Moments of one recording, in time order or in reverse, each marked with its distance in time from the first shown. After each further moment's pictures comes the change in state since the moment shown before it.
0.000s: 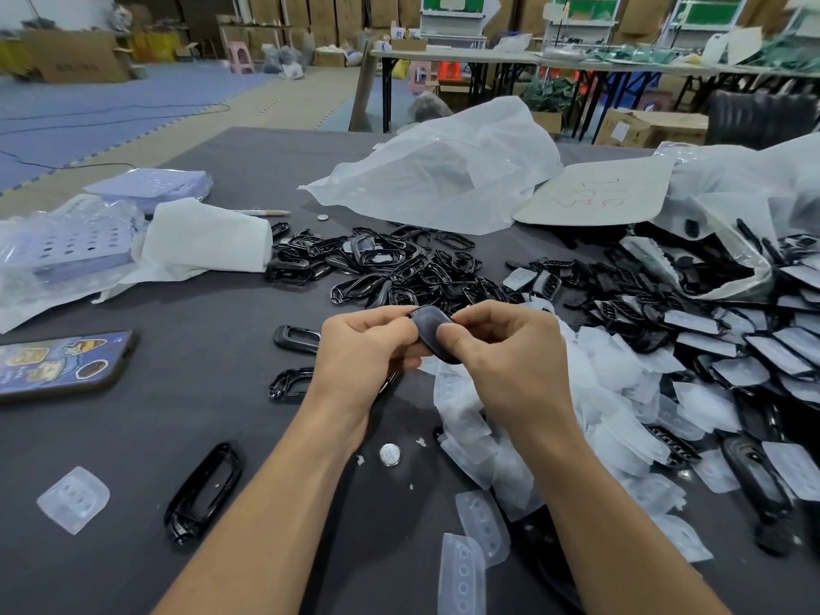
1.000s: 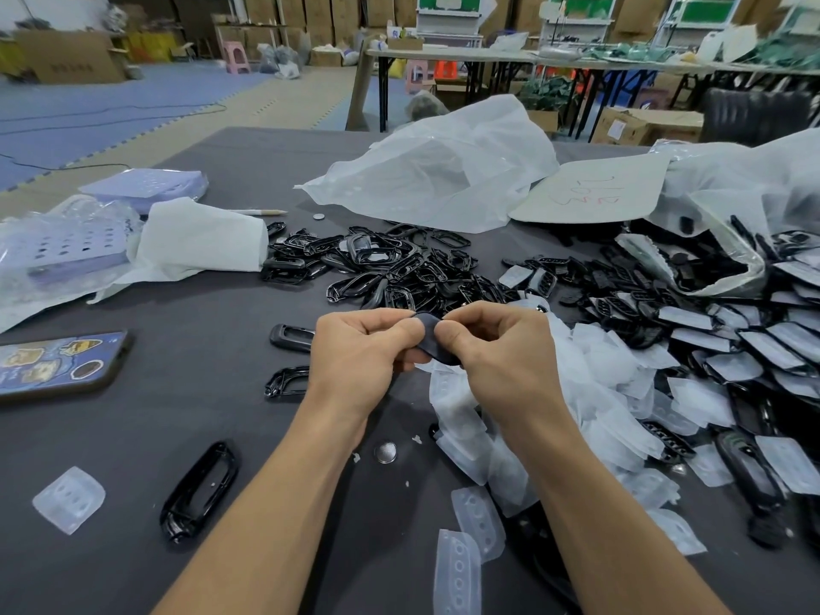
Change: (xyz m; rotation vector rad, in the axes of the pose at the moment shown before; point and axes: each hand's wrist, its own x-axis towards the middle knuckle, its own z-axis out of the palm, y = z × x) left_hand 0.002 -0.007 0.002 0.078 0.086 0.045; right_hand 0.001 0.001 0.004 0.061 -0.031 0.050
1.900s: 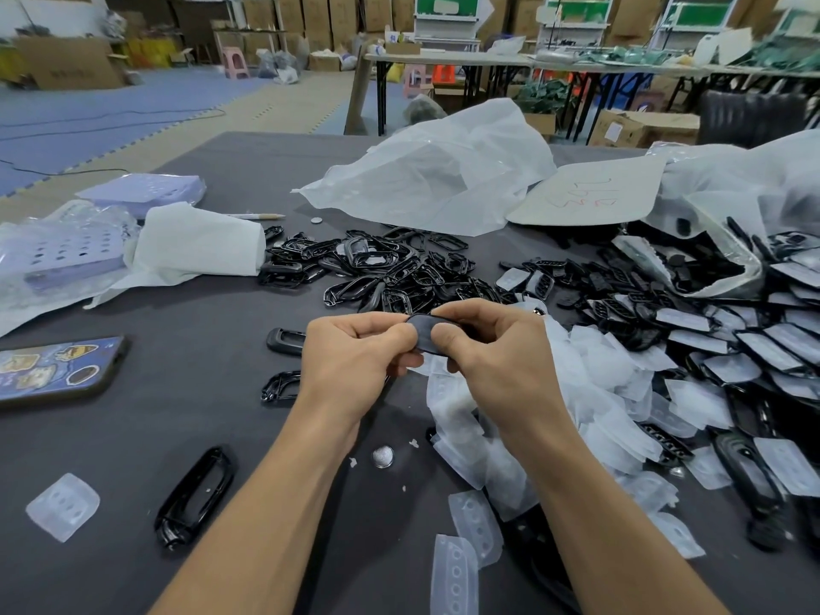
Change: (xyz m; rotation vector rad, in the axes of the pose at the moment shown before) left_hand -0.003 0.004 -0.002 0.010 0.034 -0.001; right_hand 0.000 -0.002 -0.002 0.080 -0.033 0.017
